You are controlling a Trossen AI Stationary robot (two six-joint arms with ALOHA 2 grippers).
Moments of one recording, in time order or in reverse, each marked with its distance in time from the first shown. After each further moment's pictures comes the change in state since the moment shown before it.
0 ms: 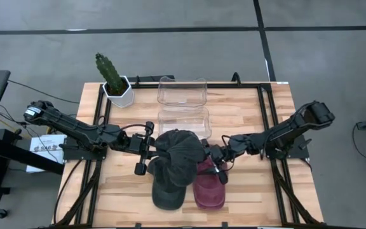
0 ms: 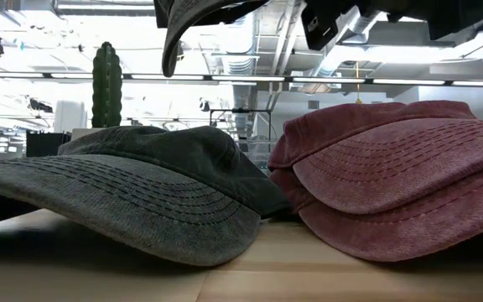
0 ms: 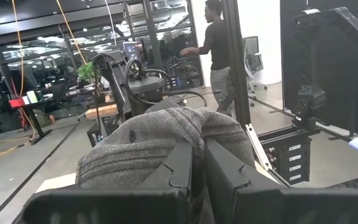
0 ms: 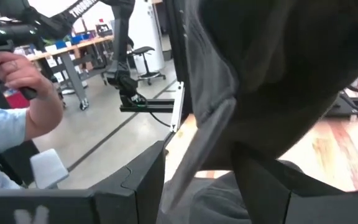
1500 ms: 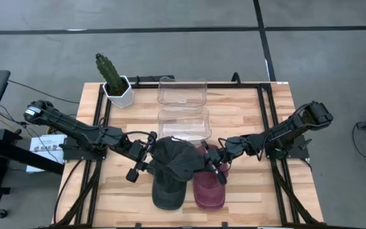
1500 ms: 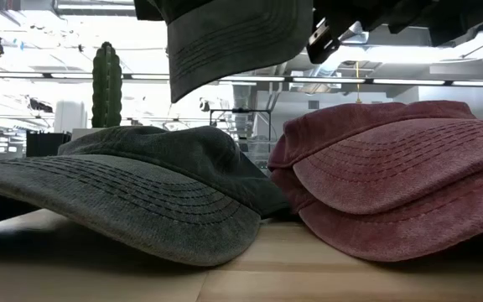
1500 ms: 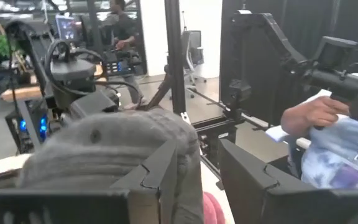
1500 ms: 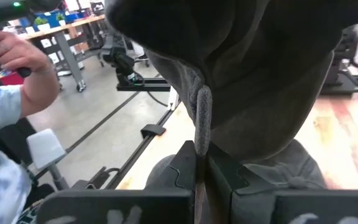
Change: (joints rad) left arm -0.015 -0.005 0.000 -0.094 0.224 -0.137; right arm 0.012 0.016 0.000 -0.066 -0.003 -0.021
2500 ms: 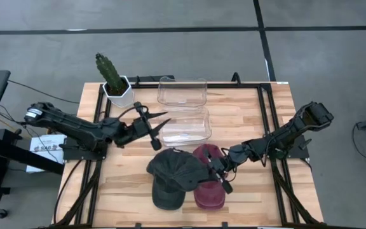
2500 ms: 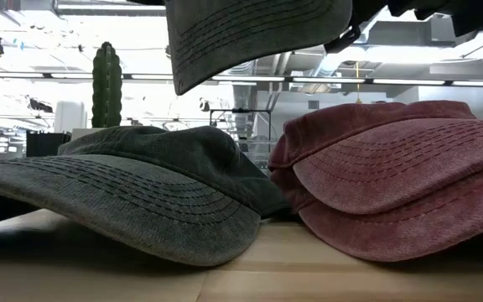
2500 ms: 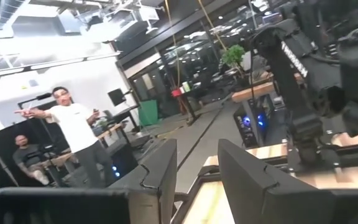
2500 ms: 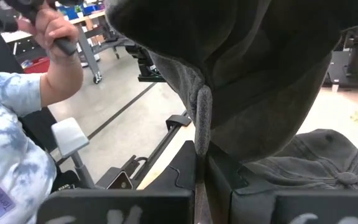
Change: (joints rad) left arm 0.116 0.070 0.000 0.316 -0.719 0.478; right arm 0.088 0.000 0.000 -0.020 0.031 0.015
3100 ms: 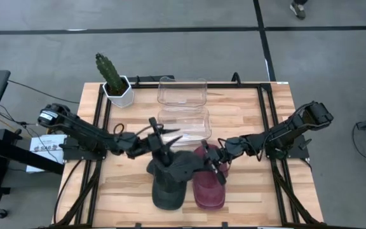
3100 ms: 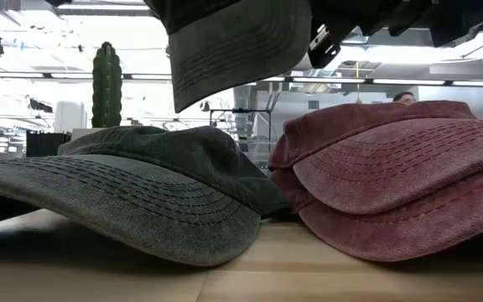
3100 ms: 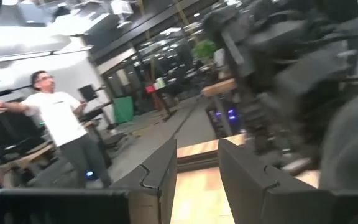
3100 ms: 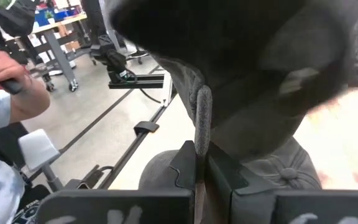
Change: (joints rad) left arm -0.109 0.229 0.000 0.159 0.001 -0.058; right arm -0.096 0.000 0.000 -0.002 0.000 0.000
